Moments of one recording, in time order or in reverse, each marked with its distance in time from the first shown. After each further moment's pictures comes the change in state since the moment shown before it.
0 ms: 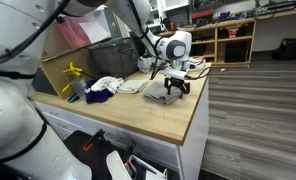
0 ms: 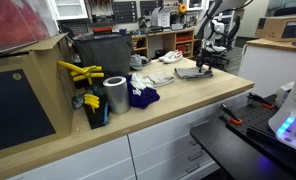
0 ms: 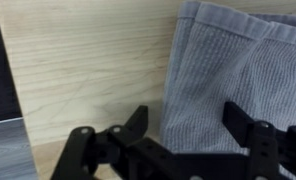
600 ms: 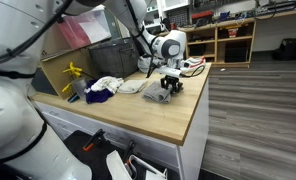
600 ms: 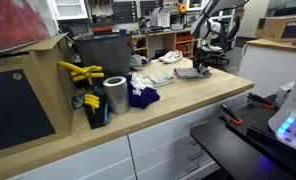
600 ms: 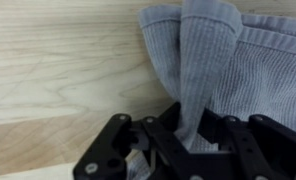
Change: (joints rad) arm 0.019 -0.017 0.037 -0.008 0.012 0.008 -0.021
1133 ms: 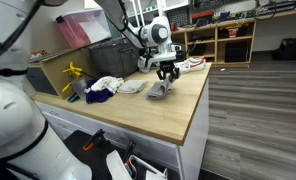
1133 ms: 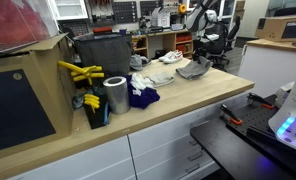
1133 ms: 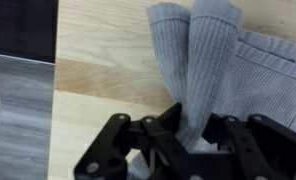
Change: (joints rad) arm 0.141 -0.142 -0.064 -0.055 -0.276 0.001 0.031
